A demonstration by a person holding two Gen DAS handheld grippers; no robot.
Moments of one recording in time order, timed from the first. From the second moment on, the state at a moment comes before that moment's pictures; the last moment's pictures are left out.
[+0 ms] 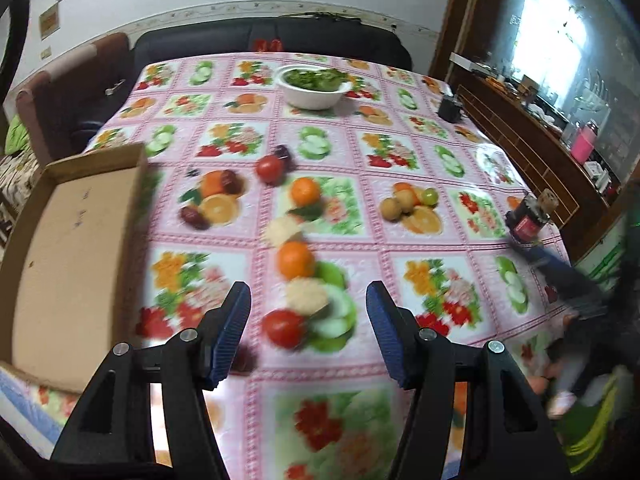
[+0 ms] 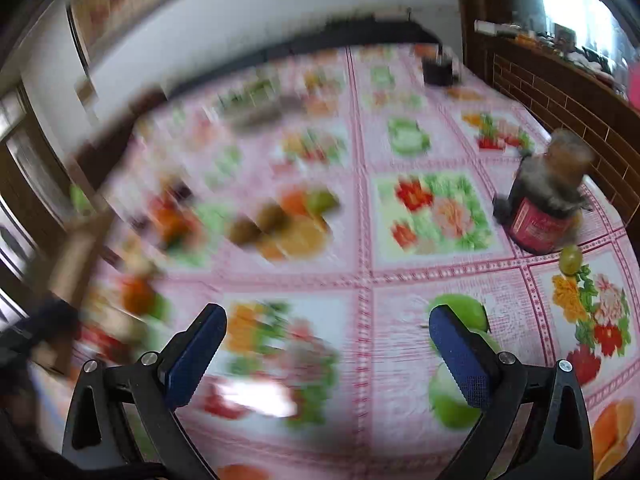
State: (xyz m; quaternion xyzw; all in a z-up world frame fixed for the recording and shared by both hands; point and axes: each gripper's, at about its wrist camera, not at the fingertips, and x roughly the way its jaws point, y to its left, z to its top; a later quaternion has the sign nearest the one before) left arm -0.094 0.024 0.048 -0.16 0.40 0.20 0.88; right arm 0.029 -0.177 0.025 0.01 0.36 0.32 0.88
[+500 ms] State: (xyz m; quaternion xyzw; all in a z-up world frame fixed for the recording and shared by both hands) left arm -0.154 0.039 0.011 -0.18 0.46 0.24 0.84; right arm 0.003 -0.175 0.029 0.20 0.47 0.41 0.76
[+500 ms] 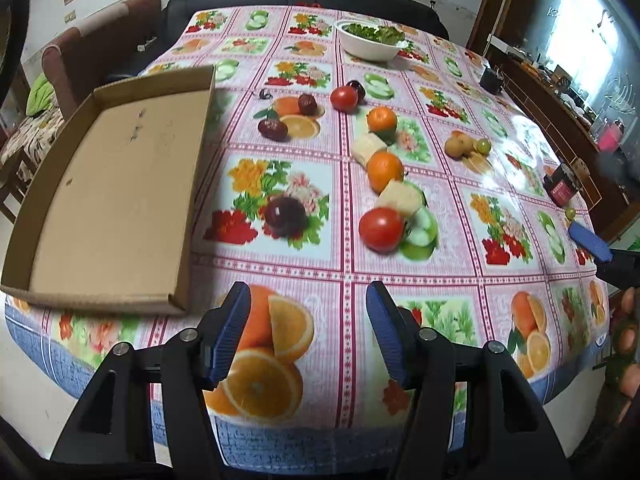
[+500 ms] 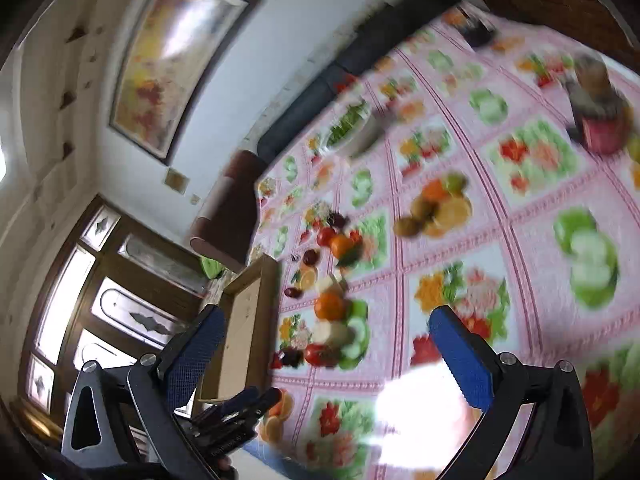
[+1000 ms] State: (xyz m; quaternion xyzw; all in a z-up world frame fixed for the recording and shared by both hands) left arm -0.150 0.038 0.016 -0.15 0.45 0.26 0.84; right arm -0.040 -0.121 0.023 -0.06 0.43 0.35 0.83
